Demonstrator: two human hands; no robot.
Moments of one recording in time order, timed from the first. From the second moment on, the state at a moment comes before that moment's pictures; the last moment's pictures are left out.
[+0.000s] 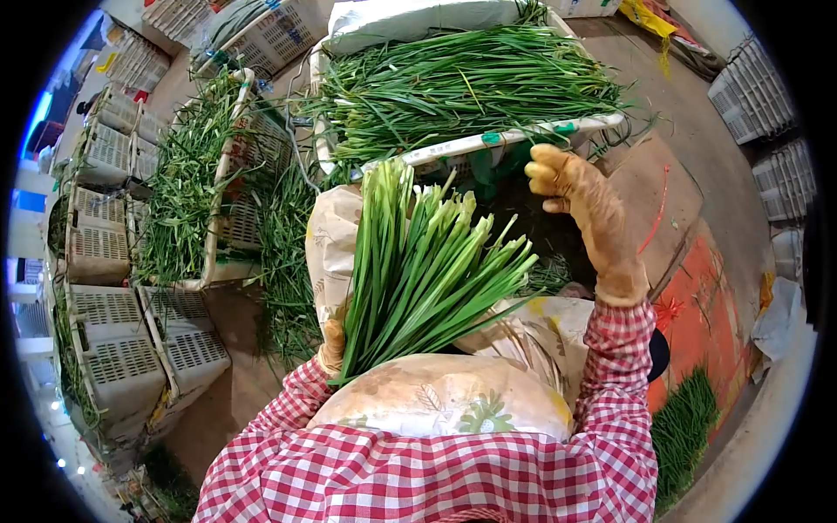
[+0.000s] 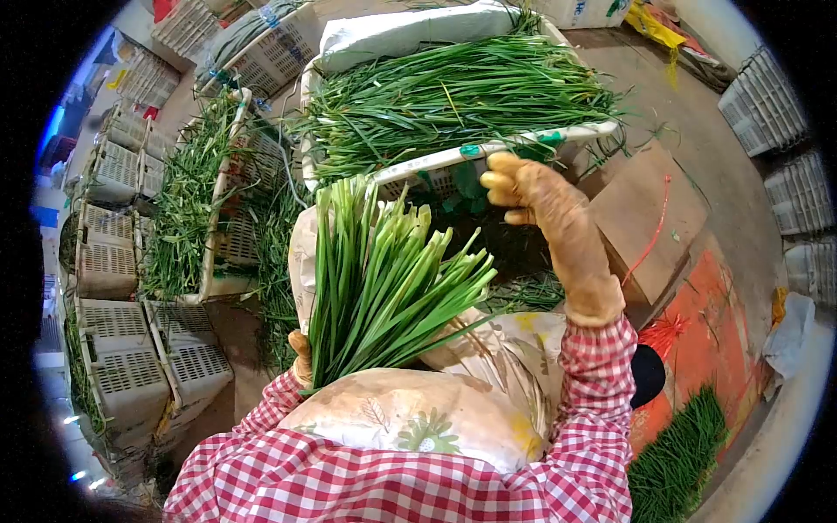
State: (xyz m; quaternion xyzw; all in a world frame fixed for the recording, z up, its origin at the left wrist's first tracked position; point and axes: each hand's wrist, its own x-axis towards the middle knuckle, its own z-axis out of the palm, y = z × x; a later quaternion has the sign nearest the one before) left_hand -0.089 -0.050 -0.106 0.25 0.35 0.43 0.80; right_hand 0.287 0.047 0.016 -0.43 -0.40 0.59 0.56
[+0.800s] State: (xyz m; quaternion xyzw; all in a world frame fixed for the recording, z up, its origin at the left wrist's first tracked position) left_hand -0.133 -0.087 -0.106 0.15 0.21 0.40 0.88; right_hand 0.317 0.066 -0.092 -0.68 -0.68 -0.19 0.20
